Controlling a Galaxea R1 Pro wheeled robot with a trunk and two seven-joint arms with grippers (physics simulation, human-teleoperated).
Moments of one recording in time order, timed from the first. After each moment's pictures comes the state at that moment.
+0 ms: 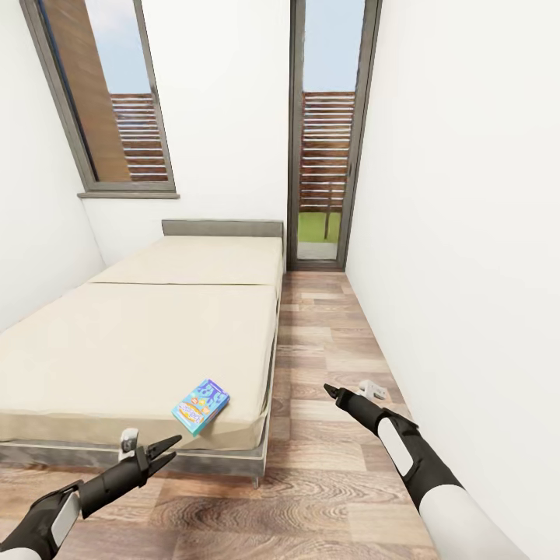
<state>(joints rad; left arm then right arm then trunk) -0.52 0.23 0.53 -0.44 0.10 0.56 -1.27 -0.63 0.01 -0.04 -0.68 -0.48 0.30 0.25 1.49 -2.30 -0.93</state>
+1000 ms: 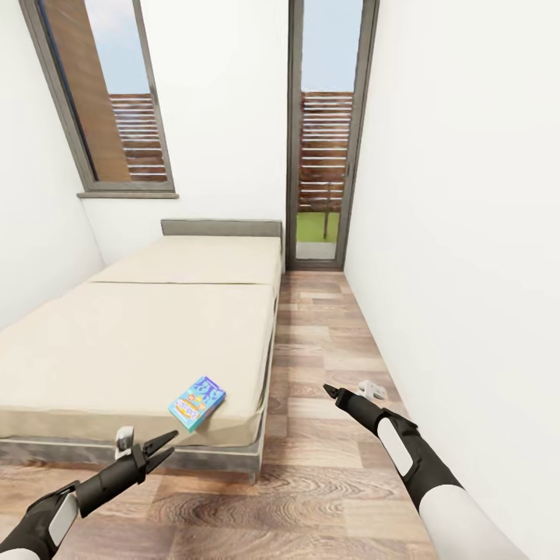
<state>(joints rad) -0.52 0.23 0.56 -0.43 0.13 0.55 -1.27 -0.63 0.01 -0.04 -0.68 -0.48 0.30 0.25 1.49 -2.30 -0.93</state>
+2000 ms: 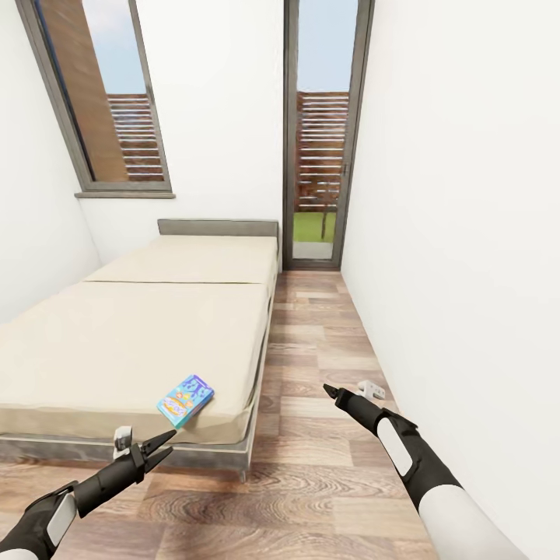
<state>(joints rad) -0.52 0.23 0.57 -0.43 0.13 0.55 -1.28 -0.63 0.01 -0.04 -0.68 -0.48 0.30 0.25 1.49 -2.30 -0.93</state>
